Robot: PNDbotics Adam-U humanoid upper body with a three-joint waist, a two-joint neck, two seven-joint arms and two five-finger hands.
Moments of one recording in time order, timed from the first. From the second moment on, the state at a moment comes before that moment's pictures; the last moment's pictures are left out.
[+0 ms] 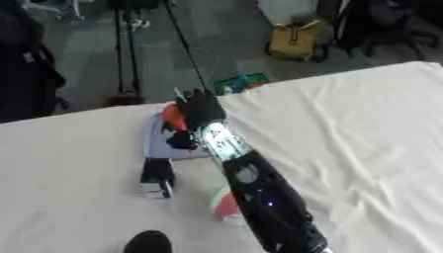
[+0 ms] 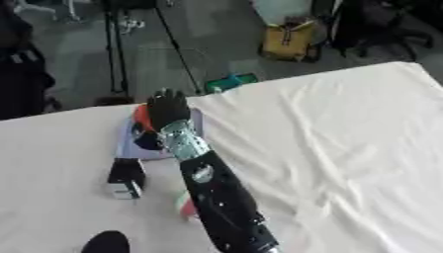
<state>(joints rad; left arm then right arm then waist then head) -0.31 0.16 0.08 -1.99 -0.24 -0.36 0.52 -1.25 0.06 -0.08 -0.73 1.85 0.10 0.15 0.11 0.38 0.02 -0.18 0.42</state>
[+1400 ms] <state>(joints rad) -0.31 0.16 0.08 -1.99 -0.24 -0.36 0.52 -1.25 0.05 -0.11 -0.75 1.61 0.19 0.22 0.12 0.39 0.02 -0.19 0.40</state>
